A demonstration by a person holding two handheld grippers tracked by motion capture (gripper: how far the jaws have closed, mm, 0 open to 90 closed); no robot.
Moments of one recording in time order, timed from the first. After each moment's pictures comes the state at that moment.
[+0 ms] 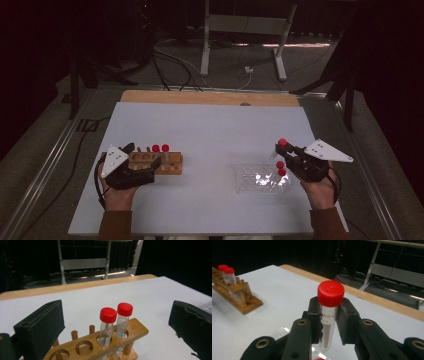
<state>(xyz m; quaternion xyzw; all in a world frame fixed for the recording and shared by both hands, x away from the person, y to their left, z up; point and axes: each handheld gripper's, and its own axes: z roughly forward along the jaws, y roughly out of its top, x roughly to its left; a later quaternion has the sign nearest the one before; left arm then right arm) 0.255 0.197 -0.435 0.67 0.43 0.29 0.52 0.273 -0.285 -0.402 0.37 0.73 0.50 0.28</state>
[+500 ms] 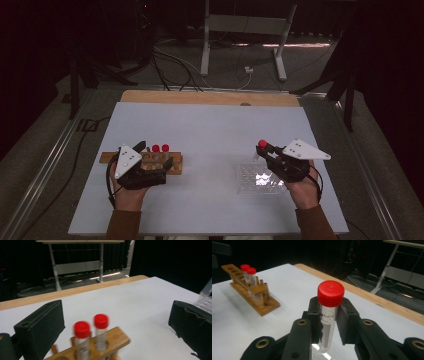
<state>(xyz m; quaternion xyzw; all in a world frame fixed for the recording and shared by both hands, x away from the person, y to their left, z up) 0.253 0.163 -0.425 0.69 0.40 0.28 0.53 0.272 -0.239 -0.396 0.33 0.76 0.50 0.26</state>
